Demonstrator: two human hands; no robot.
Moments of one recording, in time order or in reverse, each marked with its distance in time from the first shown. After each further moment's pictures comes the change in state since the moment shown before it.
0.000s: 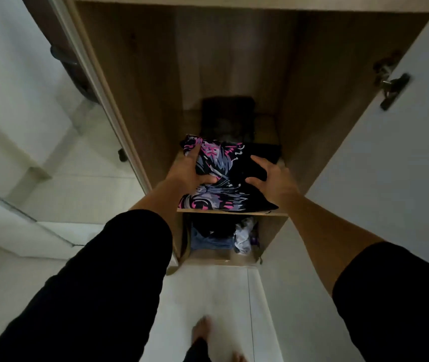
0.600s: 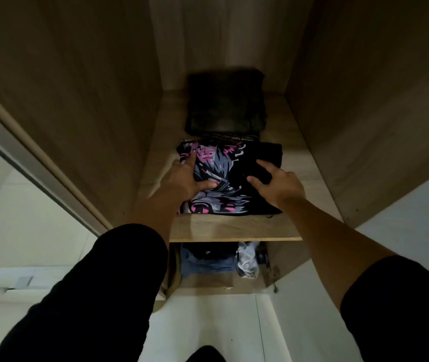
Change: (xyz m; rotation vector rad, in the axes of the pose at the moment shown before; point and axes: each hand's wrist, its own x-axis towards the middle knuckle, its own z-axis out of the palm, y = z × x) left_hand 0.194 -0.106 0.132 0.119 -0.056 -0.042; right_hand 0.172 0.097 0.159 -0.082 0.086 0.195
